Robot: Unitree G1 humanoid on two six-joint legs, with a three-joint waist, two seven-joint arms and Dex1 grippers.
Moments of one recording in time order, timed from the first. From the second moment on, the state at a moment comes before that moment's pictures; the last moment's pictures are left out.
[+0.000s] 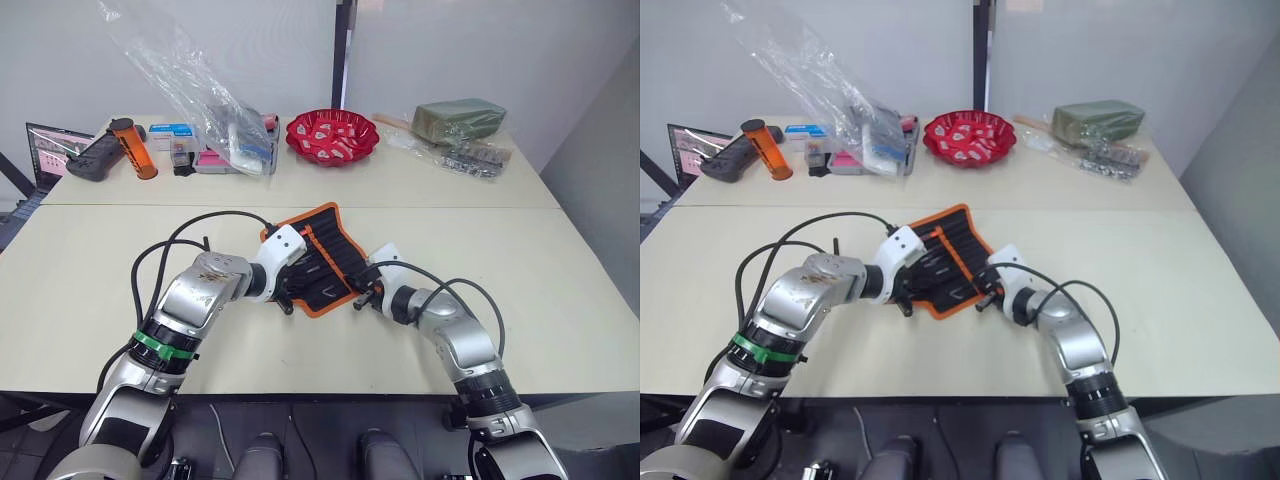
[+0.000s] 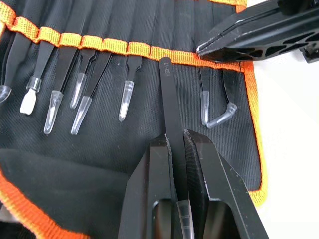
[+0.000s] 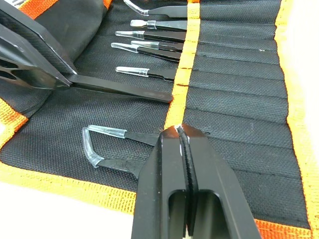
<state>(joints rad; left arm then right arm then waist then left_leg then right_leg) -0.66 0.50 -0.28 -0.05 -0.22 0.98 -0.77 -0.42 -0.27 0.16 0.07 0.13 0.51 0.58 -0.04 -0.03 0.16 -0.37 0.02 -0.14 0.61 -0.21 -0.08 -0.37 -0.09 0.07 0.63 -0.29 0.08</state>
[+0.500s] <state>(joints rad) -0.70 0.47 -0.30 0.02 -0.20 0.94 -0.75 -0.43 -0.27 0.17 0.09 0.13 0.51 0.59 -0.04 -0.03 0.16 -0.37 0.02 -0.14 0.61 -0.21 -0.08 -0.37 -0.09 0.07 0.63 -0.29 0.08</state>
